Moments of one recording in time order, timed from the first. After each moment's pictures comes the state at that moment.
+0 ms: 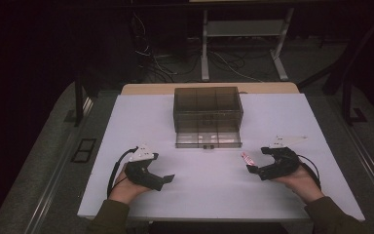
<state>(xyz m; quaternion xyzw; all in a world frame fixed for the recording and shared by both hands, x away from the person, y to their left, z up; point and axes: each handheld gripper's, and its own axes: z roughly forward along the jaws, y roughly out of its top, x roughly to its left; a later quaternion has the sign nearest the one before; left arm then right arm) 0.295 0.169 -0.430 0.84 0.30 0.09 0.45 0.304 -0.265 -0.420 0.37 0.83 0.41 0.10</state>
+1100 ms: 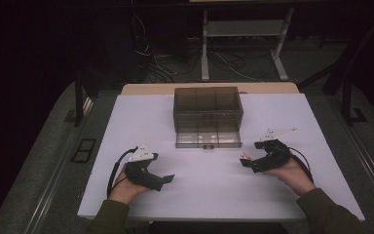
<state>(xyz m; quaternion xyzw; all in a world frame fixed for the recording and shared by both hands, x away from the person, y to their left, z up) 0.294 0.169 -0.430 0.84 0.30 0.09 0.45 0.328 -0.250 -0.421 0.37 0.83 0.40 0.09</state>
